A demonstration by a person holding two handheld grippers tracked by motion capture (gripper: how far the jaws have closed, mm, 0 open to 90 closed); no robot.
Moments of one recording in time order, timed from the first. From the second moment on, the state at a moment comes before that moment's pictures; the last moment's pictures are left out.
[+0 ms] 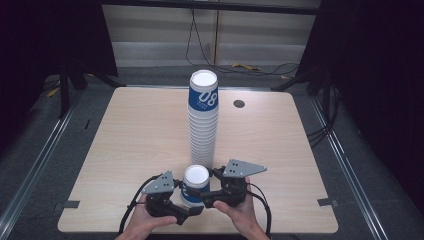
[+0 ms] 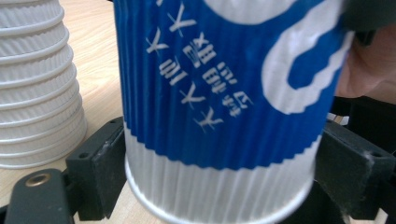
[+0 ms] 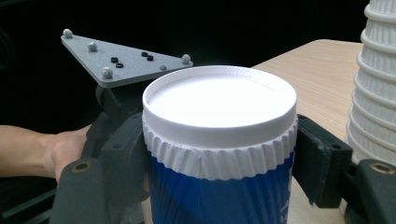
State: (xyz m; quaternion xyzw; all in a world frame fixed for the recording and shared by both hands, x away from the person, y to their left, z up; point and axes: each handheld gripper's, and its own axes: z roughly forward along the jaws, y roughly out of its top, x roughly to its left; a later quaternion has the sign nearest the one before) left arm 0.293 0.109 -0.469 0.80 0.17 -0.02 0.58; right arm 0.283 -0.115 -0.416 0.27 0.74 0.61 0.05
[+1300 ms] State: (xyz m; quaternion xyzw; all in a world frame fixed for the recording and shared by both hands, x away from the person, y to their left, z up) left arm 0.294 0.110 -0.468 0.81 0.17 0.00 0.56; right arm 0.285 -0.113 -0.420 0.28 0.74 0.61 0.03
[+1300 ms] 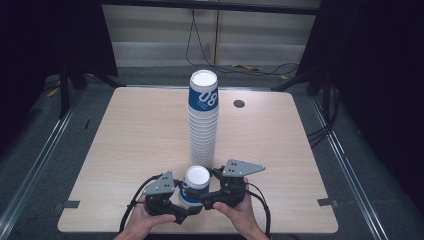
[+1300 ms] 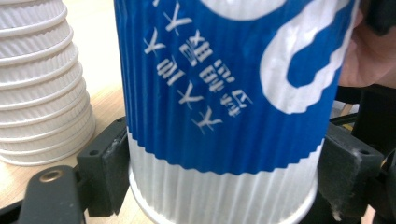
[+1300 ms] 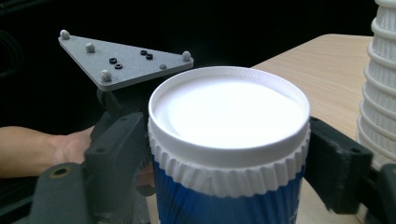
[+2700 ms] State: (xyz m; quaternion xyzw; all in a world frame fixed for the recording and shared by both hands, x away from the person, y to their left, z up) left arm 0.307 0.141 -0.455 0.86 0.20 0.01 0.48; right arm 0.289 -0.132 -0.427 0.28 0.78 0.57 0.02
